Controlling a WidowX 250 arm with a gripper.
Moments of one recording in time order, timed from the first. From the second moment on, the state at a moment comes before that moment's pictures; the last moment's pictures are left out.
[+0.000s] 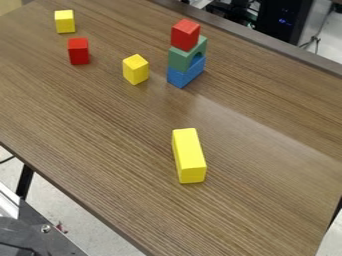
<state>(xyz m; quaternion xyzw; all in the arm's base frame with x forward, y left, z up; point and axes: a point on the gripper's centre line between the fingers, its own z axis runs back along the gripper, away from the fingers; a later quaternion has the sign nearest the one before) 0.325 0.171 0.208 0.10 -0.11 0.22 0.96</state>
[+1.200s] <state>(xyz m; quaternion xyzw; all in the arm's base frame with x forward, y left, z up) 0.321 0.186 0.099 0.06 -0.05 0.35 0.93</state>
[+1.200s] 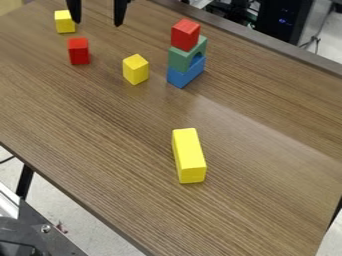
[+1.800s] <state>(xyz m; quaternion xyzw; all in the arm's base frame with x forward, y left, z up) 0.324 0.209 0.061 0.08 -0.01 0.38 0.92</state>
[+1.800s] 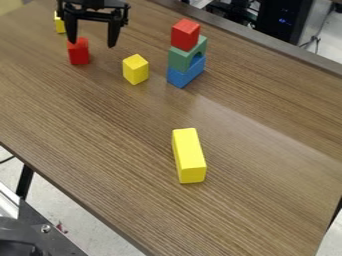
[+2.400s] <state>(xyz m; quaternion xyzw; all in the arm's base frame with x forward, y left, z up) 0.322 0.240 0.050 0.04 0.01 0.38 0.93</state>
